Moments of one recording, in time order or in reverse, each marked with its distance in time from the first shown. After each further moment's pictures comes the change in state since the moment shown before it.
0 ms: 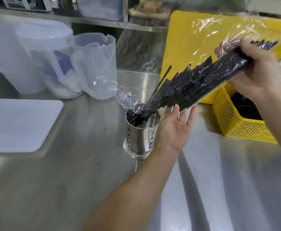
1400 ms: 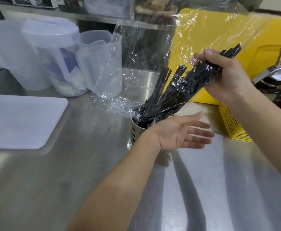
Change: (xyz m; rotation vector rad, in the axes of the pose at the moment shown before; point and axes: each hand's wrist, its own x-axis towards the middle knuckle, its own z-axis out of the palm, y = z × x) left_hand -0.005 0.046 0.012 1.002 -0.221 -0.687; right_hand 0.022 0.051 0.028 -0.078 -0.036 0.079
